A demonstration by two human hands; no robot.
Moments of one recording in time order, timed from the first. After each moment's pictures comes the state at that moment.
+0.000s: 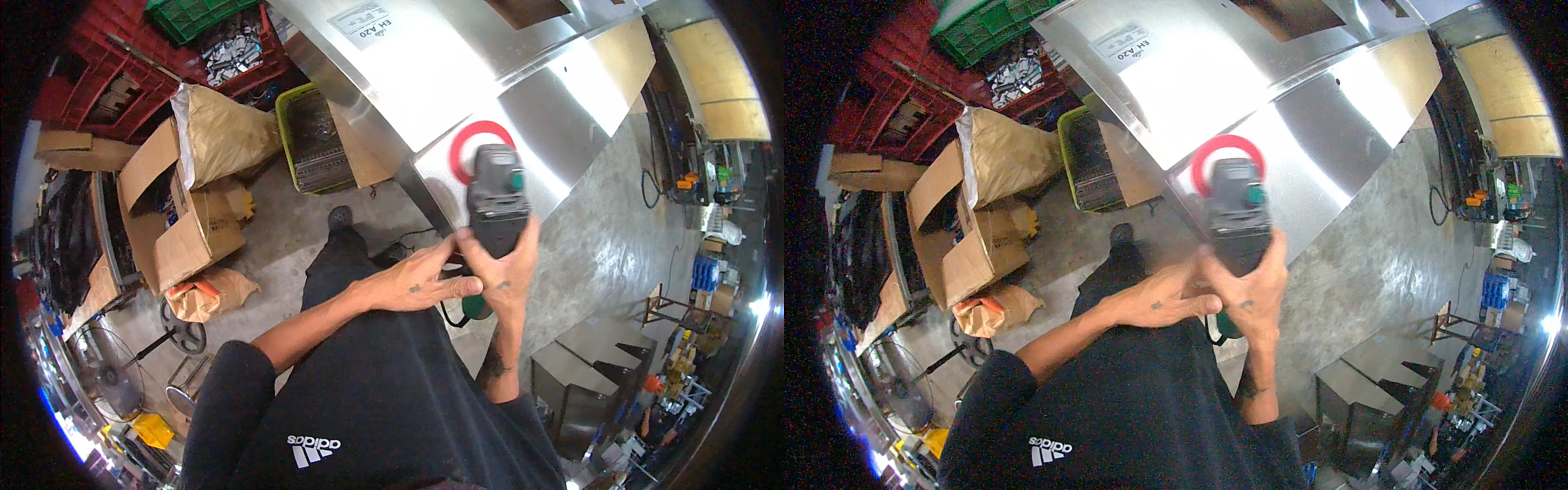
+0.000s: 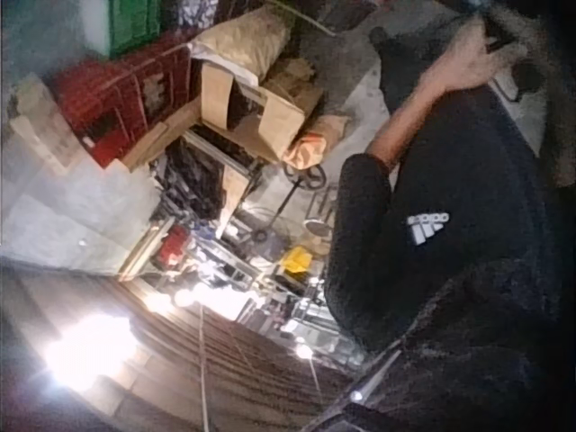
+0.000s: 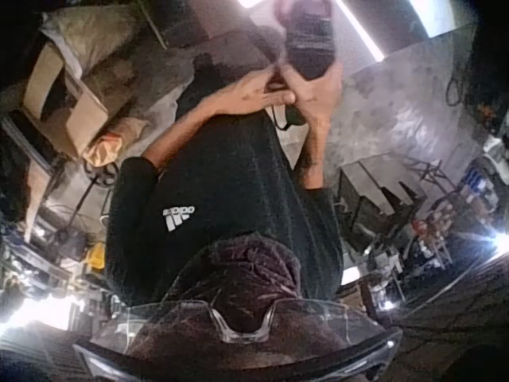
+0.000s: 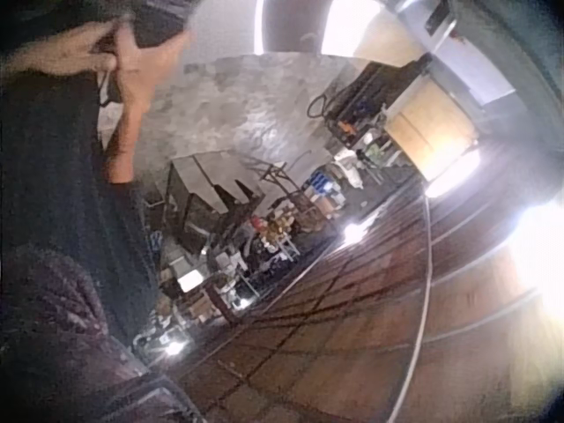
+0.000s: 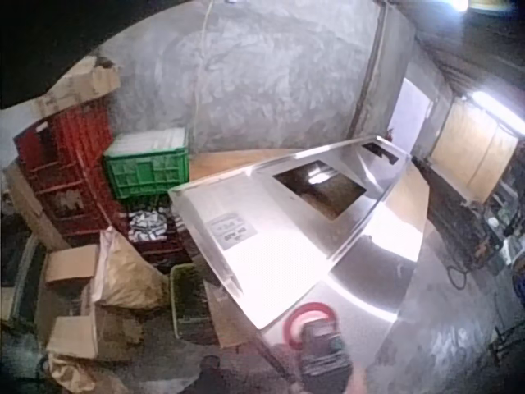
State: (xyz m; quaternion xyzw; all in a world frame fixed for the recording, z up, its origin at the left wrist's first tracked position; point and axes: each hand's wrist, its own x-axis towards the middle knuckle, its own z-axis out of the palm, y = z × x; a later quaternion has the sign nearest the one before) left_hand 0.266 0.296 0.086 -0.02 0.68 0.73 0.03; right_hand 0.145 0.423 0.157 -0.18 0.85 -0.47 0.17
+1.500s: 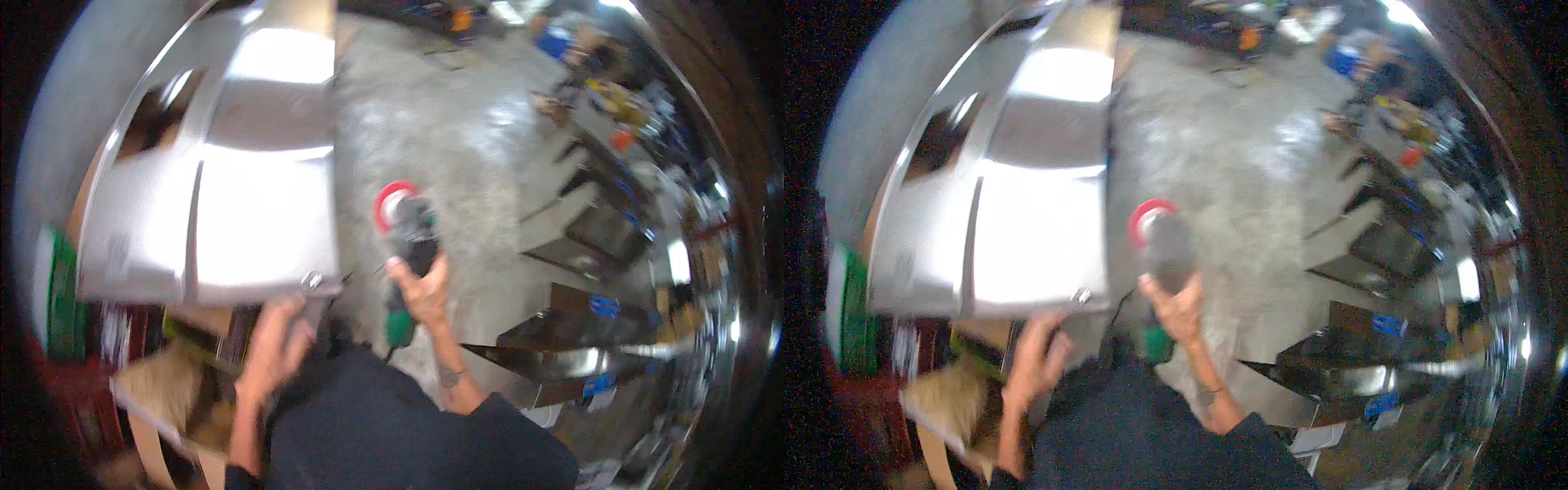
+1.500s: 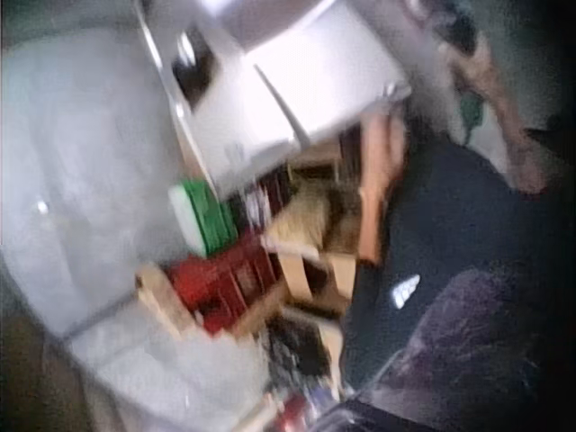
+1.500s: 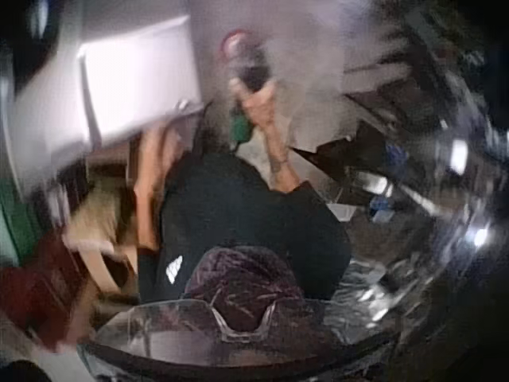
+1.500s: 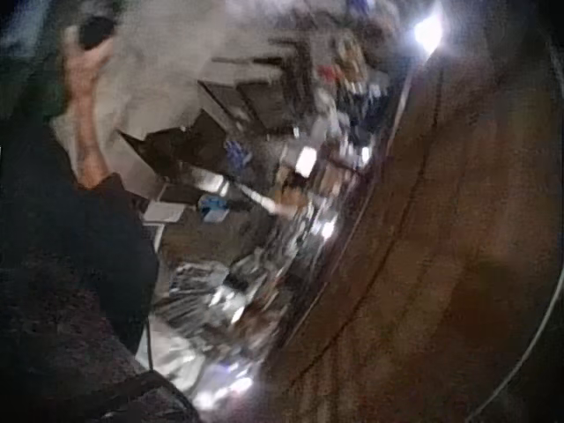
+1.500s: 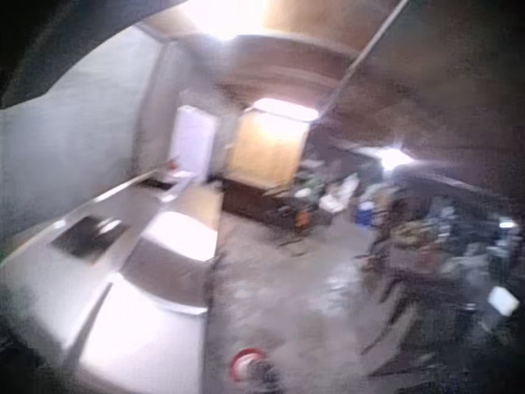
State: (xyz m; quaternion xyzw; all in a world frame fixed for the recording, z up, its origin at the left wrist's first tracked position) left_hand 0.226 0.278 0.087 0.20 0.87 0.46 0.00; right_hand 0.179 0.583 0.078 0.11 0.77 -0.61 -0.17
